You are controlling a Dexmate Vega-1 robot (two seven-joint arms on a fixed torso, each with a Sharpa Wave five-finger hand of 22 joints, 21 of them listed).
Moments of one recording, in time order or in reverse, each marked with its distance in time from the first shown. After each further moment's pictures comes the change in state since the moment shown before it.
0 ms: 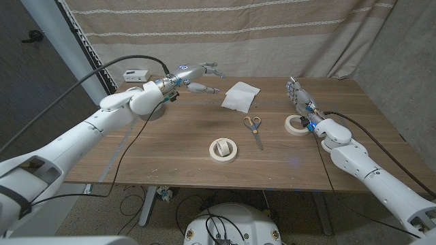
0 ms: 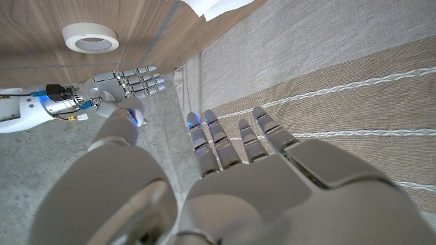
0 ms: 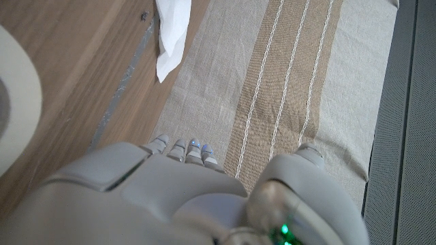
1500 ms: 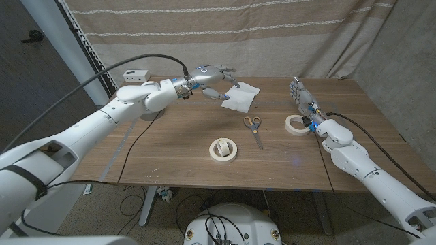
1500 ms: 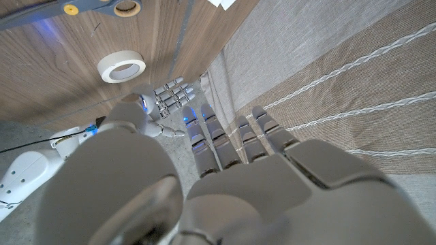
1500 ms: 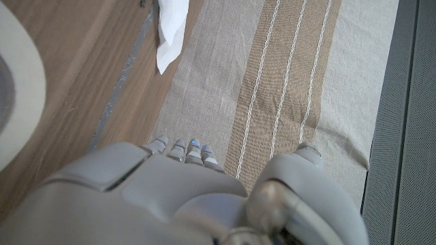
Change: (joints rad) left arm -0.144 -0.057 0.145 0.057 0.252 -0.082 0.092; left_hand 0.159 0.020 0.036 -0.008 -0.017 0.109 -0.002 -0.003 0.000 0.095 -0.002 0.010 0.009 0.039 -0.004 0.000 0.000 0.011 0.000 0.004 0.000; right arm 0.007 0.017 0.012 0.045 0.018 0.035 0.014; right_hand 0.005 0.005 0.006 -0.005 0.000 0.000 0.000 0.004 0.000 0.000 0.000 0.004 0.000 0.000 0.000 0.004 0.000 -0.003 0.003 0.005 0.000
